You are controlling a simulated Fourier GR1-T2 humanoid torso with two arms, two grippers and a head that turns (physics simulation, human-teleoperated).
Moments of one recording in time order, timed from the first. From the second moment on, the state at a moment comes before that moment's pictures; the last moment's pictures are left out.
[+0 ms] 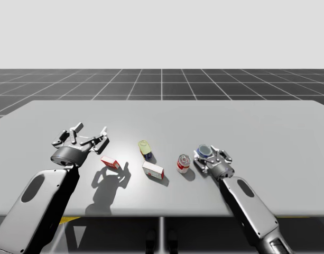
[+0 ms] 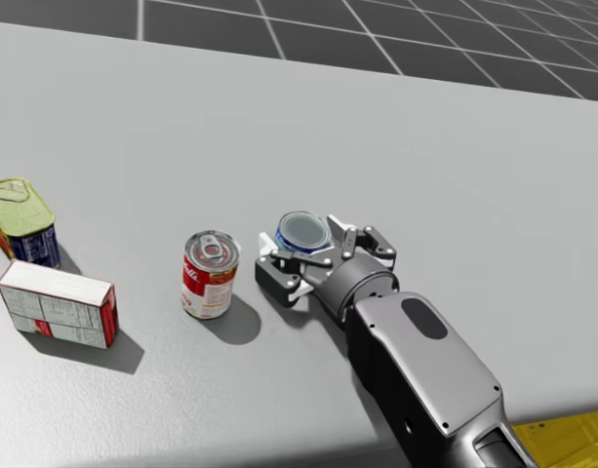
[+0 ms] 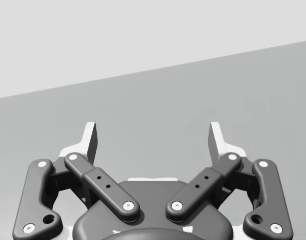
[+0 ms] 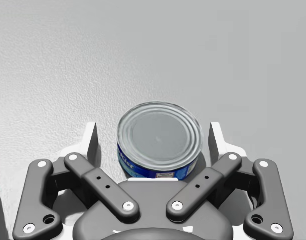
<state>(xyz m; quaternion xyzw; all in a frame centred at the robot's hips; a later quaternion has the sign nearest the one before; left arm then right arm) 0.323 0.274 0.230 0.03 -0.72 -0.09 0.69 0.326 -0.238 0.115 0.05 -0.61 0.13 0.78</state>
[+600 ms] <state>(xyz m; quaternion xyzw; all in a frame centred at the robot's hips) 0.323 0.272 0.229 0.03 -0.71 -0.09 0.69 0.328 -0.233 0.120 0.10 -0.60 0.17 0.78</state>
